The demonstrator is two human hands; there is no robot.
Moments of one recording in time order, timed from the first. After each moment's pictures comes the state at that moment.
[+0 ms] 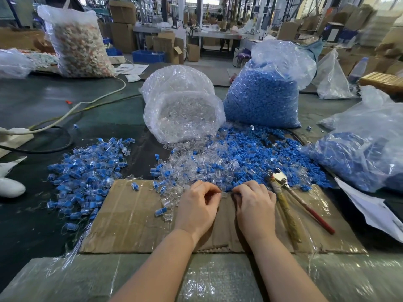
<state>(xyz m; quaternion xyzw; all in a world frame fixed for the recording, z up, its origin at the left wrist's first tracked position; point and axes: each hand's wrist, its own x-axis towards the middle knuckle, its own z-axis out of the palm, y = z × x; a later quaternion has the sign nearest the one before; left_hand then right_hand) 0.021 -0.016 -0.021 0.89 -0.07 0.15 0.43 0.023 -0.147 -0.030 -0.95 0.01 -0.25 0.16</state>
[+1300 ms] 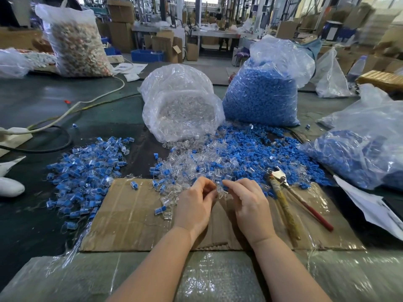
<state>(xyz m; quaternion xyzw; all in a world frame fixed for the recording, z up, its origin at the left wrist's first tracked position) 0.022 -0.013 -0.025 0.86 -0.06 0.12 0.50 0.017 -0.149 -0.023 -0.91 -0.14 -0.28 0.27</state>
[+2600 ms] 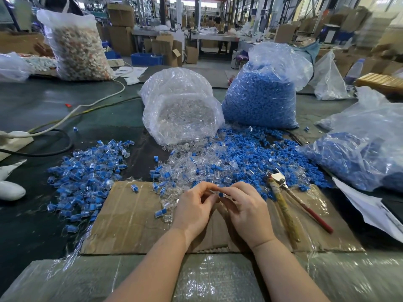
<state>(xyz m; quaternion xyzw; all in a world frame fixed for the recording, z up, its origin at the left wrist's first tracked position) 0.022 -0.009 -0.022 0.82 -0.08 0.06 0.56 0.015 -0.149 -0.020 -0.90 -0.19 -0.29 0.28</state>
